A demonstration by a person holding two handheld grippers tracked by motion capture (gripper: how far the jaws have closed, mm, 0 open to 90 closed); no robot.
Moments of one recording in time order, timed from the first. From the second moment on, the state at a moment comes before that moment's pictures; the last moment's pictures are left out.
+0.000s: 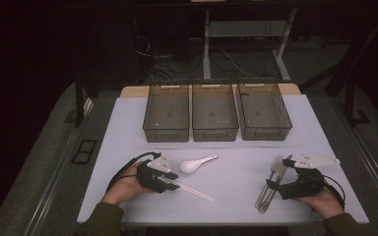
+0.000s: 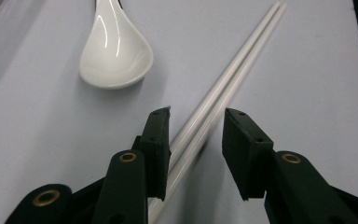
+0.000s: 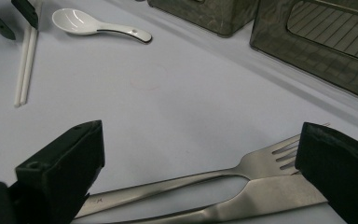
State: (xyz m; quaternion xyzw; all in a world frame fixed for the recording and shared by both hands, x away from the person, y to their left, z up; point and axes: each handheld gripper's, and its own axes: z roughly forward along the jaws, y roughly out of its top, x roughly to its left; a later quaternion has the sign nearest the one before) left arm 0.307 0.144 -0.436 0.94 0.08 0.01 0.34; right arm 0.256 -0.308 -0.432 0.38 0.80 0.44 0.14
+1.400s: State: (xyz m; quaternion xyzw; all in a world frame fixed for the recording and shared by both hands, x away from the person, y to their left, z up) left arm 0.269 0.148 -0.433 0.95 0.07 0.02 0.30; right arm 0.255 -0.310 -0.431 0.38 0.80 0.44 0.14
